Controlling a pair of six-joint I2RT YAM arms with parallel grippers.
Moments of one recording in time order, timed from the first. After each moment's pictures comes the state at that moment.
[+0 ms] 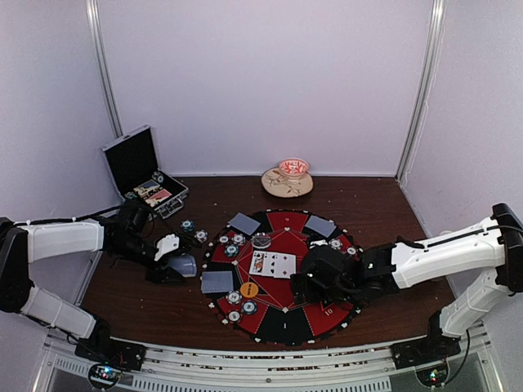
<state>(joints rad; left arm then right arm) -0.33 1.33 0.68 -0.47 0.66 0.97 1.20 1.48 0.85 -0.38 0.46 0.85</state>
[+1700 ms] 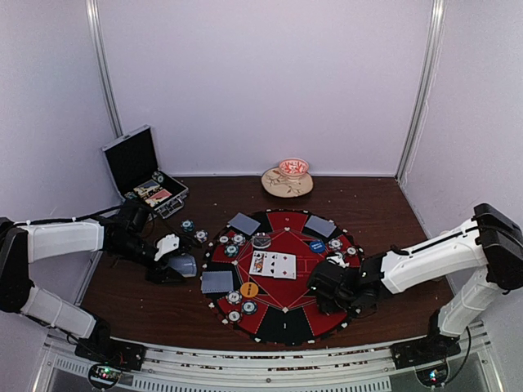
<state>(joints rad) -0.33 1.33 0.68 -0.47 0.66 0.97 1.14 1.56 0.73 -0.43 0.45 0.97</state>
